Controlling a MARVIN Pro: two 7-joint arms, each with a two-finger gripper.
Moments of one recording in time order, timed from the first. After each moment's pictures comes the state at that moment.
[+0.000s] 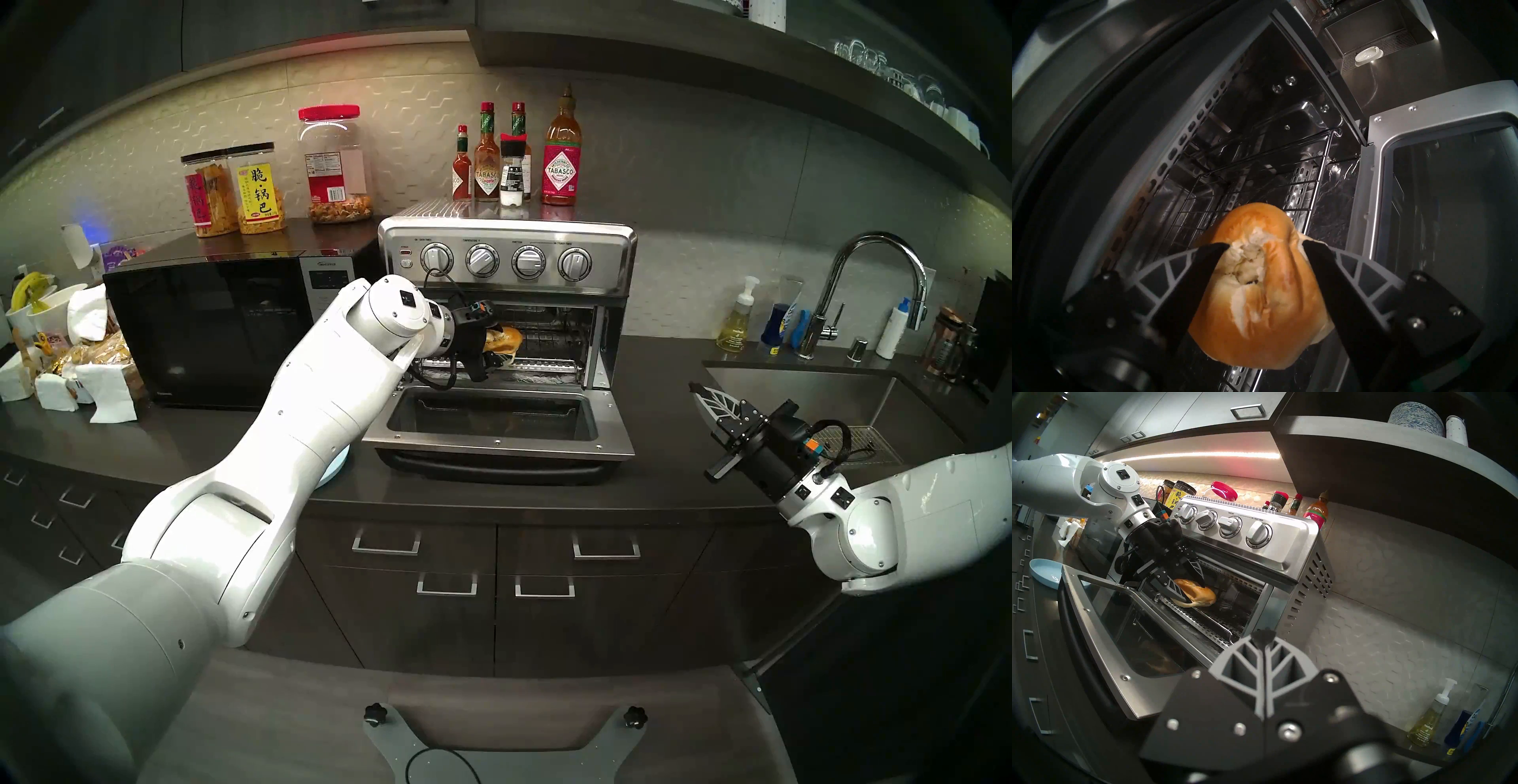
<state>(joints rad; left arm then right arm) 0.65 -1.32 -1.11 -1.09 0.38 0.18 -0.85 0.51 -0.48 -1.40 -1.86 0.66 -0.96 -0.86</state>
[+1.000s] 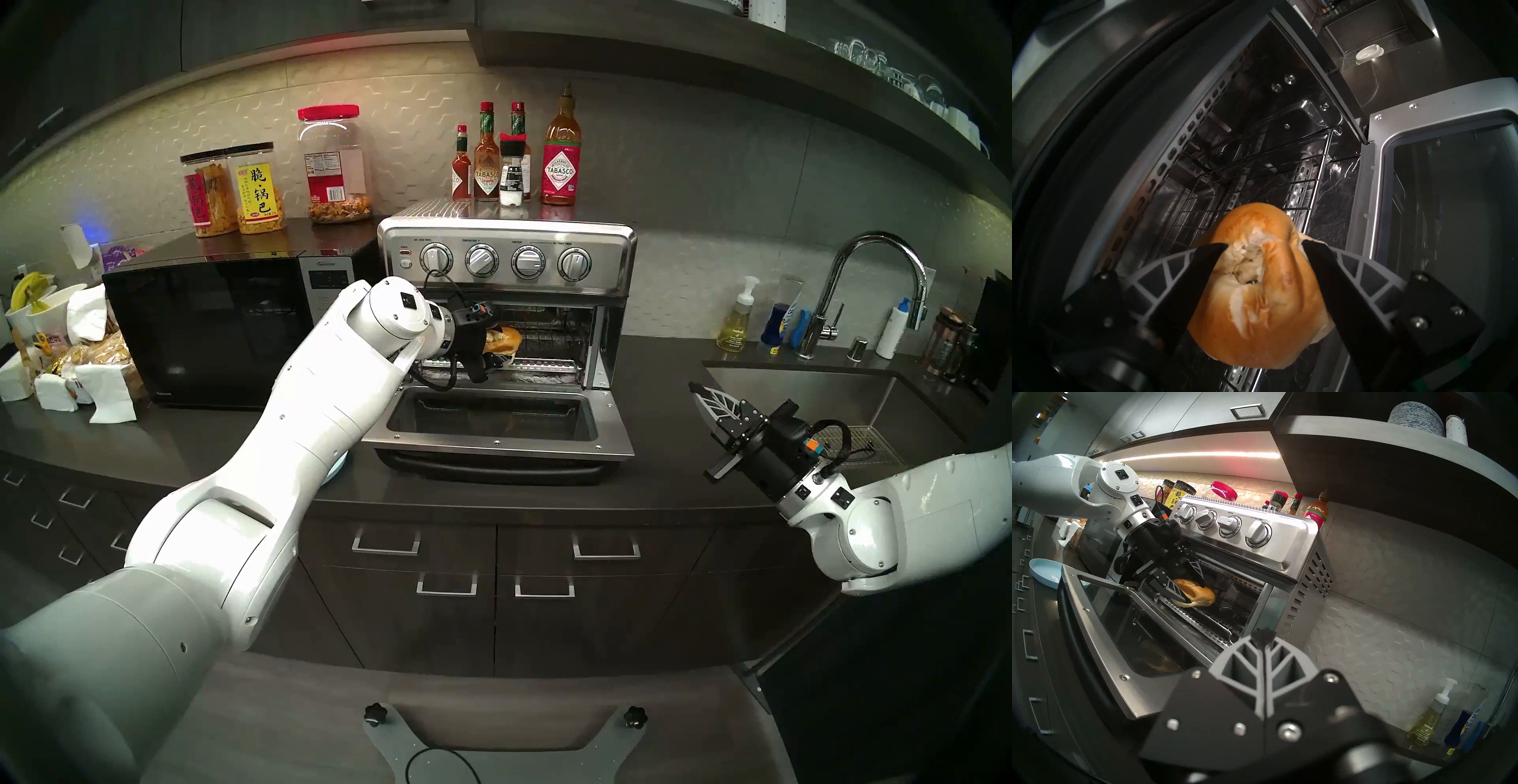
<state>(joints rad) 0.68 -1.32 -1.13 -1.13 0.41 0.16 -0.85 0.51 -0.48 -1.40 -1.86 0.66 -0.96 -0.86</state>
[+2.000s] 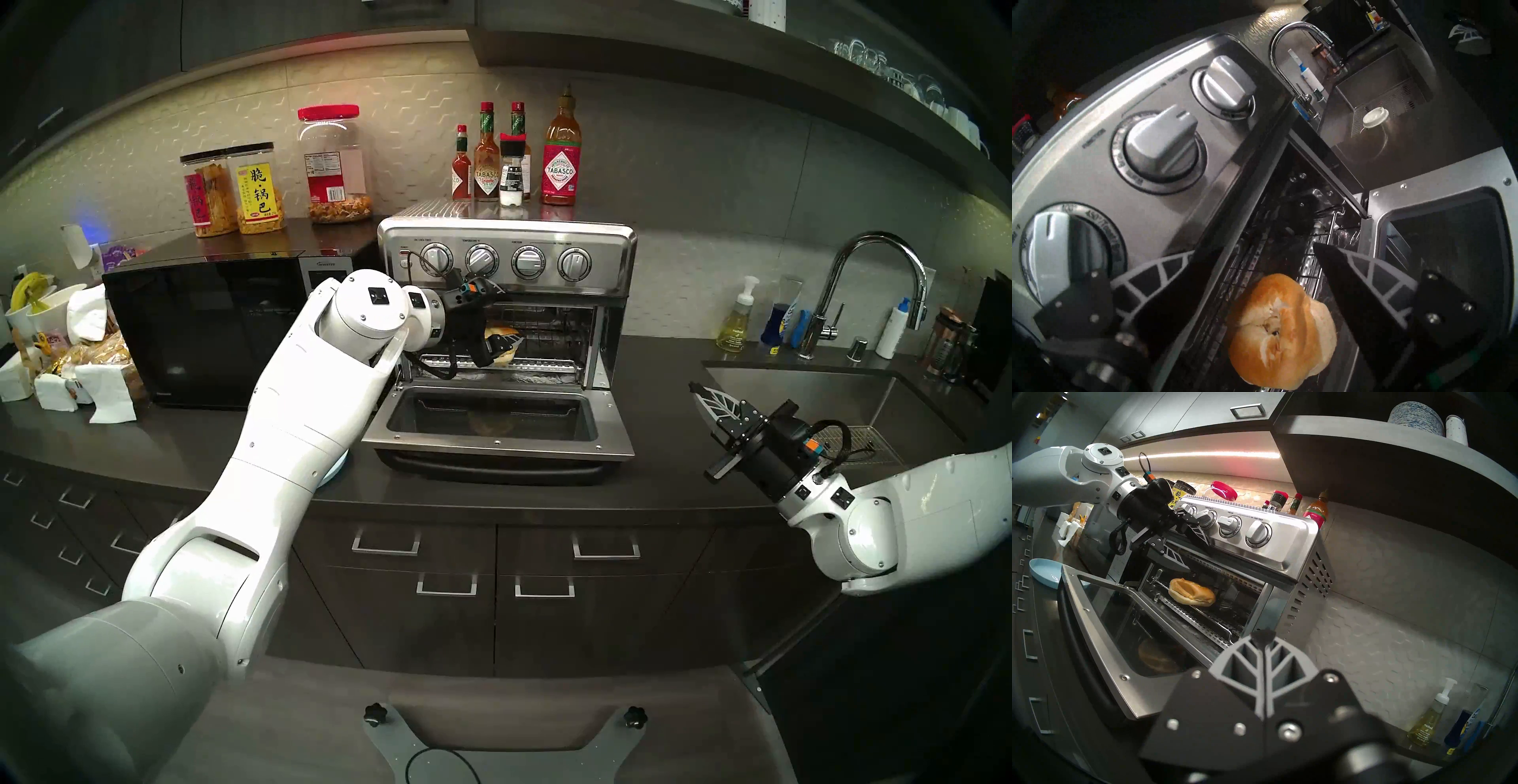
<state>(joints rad) 0.80 -1.31 -1.25 -1.37 0.32 0.12 -0.85 0.51 -0.48 -1.40 -1.86 0.66 -0.96 -0.86</state>
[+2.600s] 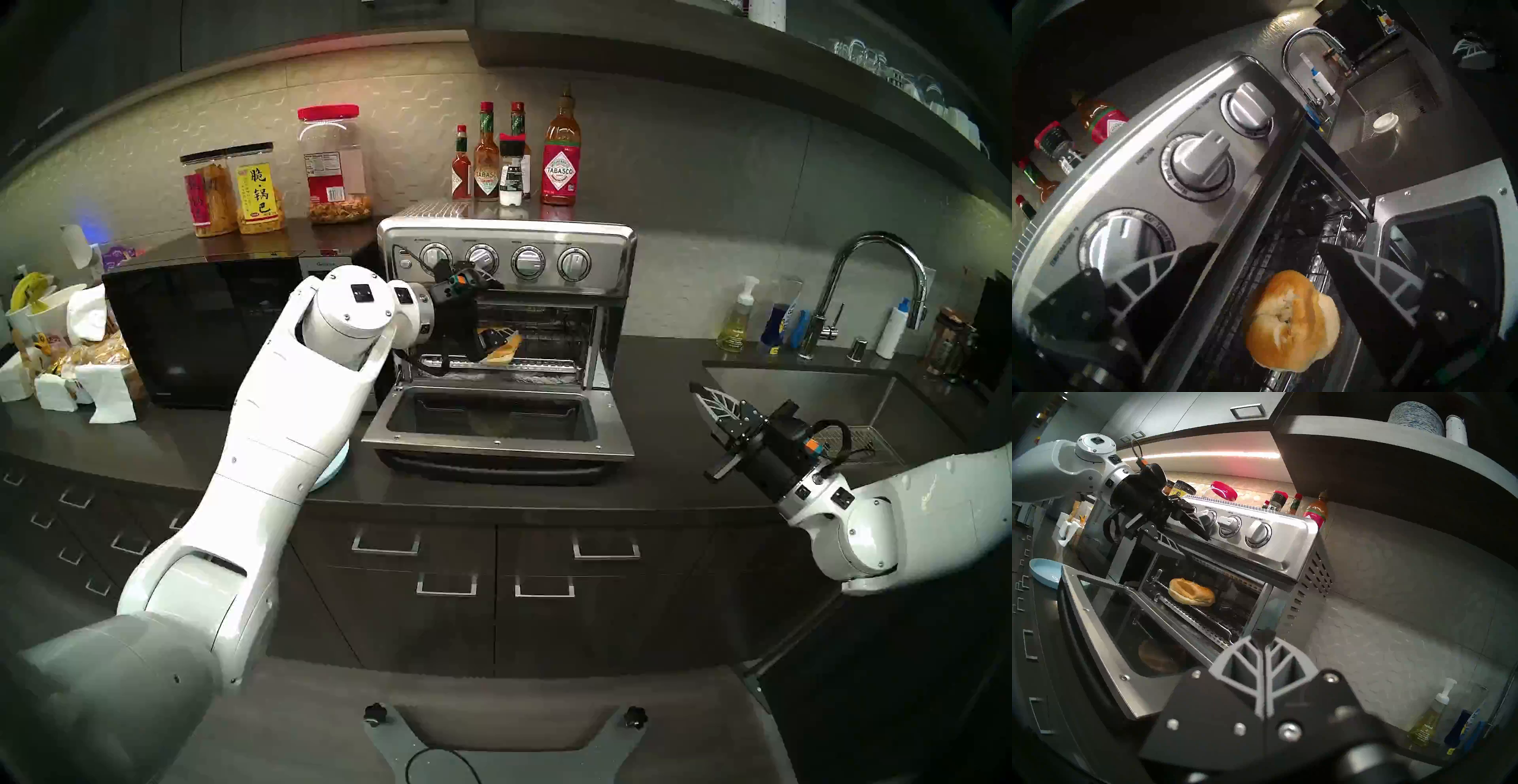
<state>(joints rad) 0.87 -1.27 -1.31 -1.51 0.31 0.18 -0.85 0.51 -0.48 -1.40 -1.86 0.66 -0.96 -0.86</state>
